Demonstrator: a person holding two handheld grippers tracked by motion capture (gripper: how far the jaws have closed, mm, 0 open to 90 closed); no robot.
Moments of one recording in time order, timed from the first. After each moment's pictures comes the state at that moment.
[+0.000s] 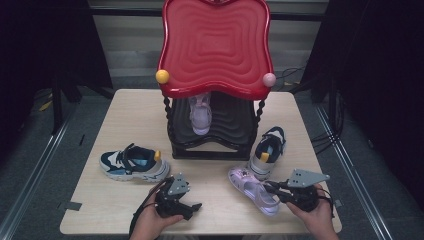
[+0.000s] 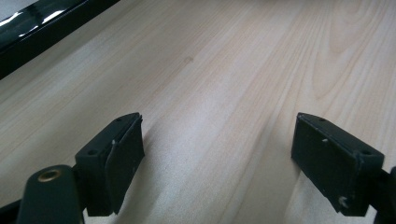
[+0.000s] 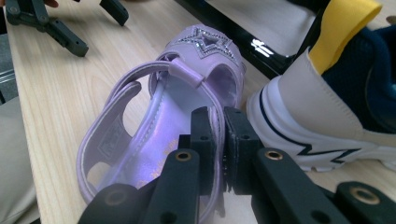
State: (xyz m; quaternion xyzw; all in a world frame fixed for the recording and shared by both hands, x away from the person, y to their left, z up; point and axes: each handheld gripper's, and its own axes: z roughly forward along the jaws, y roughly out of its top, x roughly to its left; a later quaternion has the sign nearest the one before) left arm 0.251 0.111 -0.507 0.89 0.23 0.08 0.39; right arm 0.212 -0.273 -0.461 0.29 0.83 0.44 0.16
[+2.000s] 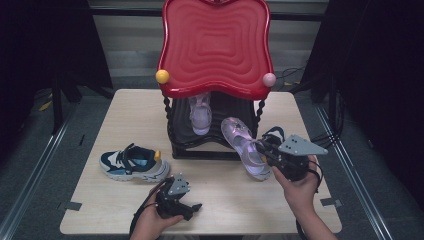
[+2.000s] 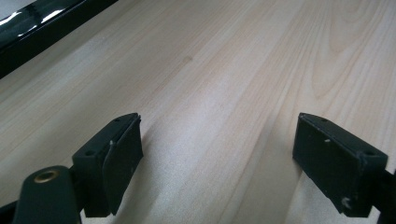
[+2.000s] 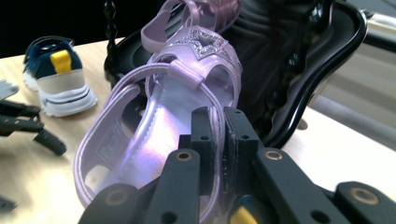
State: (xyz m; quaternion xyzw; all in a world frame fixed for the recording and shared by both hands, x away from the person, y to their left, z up) left arm 0.251 0.110 -0.508 0.89 0.23 0.08 0.39; right arm 0.249 -0.223 -0.375 0.34 0.75 0.47 0.31
